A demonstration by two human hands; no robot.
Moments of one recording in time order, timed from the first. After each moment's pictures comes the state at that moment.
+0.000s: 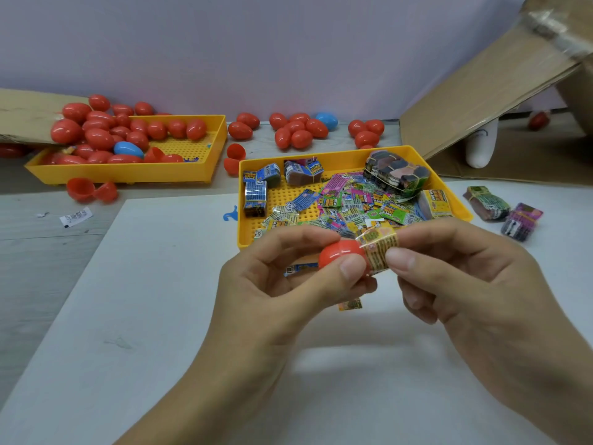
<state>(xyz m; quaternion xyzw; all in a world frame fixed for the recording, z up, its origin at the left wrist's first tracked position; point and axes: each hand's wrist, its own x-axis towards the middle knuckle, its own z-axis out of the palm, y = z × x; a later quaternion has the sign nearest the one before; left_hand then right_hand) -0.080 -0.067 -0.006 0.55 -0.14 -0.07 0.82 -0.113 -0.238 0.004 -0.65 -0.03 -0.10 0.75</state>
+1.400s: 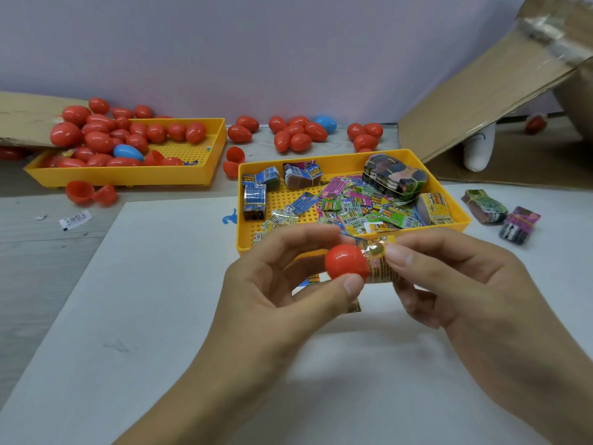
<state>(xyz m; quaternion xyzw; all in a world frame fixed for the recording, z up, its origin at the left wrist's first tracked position) -0.077 -0.064 -0.007 0.57 -0.17 -0.09 0.80 -0.114 -0.238 0.006 -0.67 0.00 -0.06 0.74</state>
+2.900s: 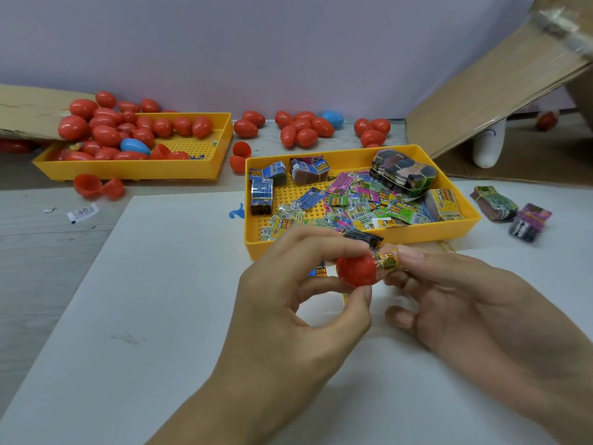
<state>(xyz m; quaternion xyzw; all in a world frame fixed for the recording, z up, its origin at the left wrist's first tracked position) -0.084 -0.068 -0.011 0.71 -0.29 0.10 0.63 -0.105 -0.242 -0.008 -0.52 0.09 0.11 0.84</state>
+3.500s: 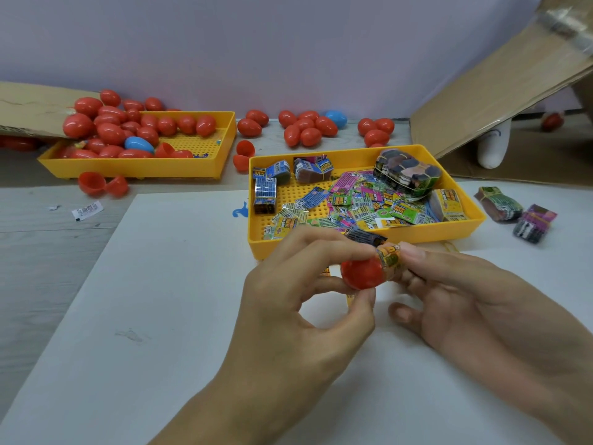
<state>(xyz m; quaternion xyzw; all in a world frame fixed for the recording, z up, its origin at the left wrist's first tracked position) -0.085 -0.068 -0.011 0.73 -0.29 0.10 0.62 -0.103 -0.242 -0.006 -0.53 0.07 0.11 0.84</state>
